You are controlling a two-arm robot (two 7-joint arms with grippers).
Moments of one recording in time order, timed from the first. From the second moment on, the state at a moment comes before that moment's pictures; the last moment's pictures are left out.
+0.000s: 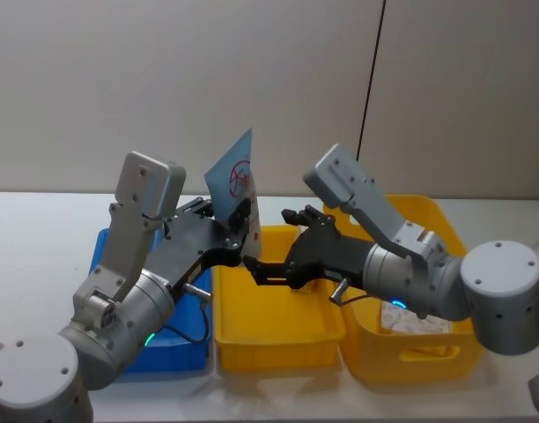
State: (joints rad) left arm -0.29 0.13 0.38 -1.73 -0.17 0.22 -0.20; right arm 0.52 0.40 -0.48 -1.60 0.15 0.45 0.52
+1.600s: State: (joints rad) left arm -0.29 0.14 0.38 -1.71 -0.17 0.21 -0.23; right arm 0.56 0.35 -0.53 -1.56 0.15 0.45 0.50
